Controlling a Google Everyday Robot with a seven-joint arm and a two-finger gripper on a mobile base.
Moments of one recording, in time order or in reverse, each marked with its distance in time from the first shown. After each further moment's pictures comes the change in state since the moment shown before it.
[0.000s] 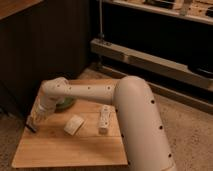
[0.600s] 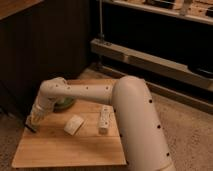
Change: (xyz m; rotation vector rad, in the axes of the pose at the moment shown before) arm 0.008 -0.015 0.008 0.021 -0.002 -0.022
